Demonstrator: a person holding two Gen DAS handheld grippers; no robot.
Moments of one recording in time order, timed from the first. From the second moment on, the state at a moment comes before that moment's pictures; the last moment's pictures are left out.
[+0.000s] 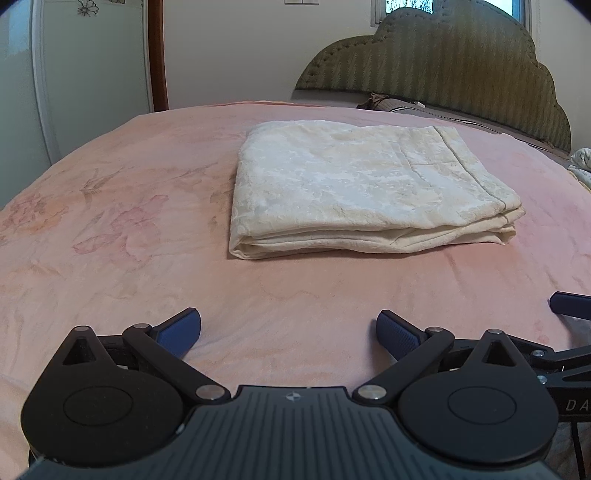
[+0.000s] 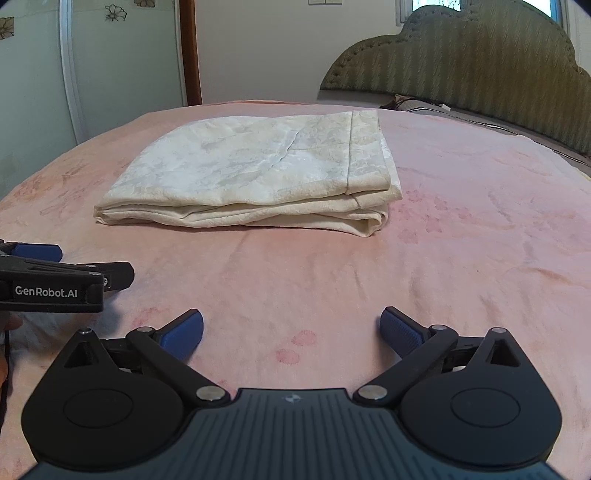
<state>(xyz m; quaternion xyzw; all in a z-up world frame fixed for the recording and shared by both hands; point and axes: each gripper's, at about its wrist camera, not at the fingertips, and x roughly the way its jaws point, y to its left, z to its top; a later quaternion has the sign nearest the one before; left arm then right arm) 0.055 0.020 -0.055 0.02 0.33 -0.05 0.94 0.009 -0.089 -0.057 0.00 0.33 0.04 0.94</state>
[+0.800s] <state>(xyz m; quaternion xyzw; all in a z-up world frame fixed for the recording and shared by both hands) 0.055 0.020 -0.056 0.02 0.32 -0.05 0.94 0.011 -0.087 -0.057 0.00 0.33 0.04 0.94</state>
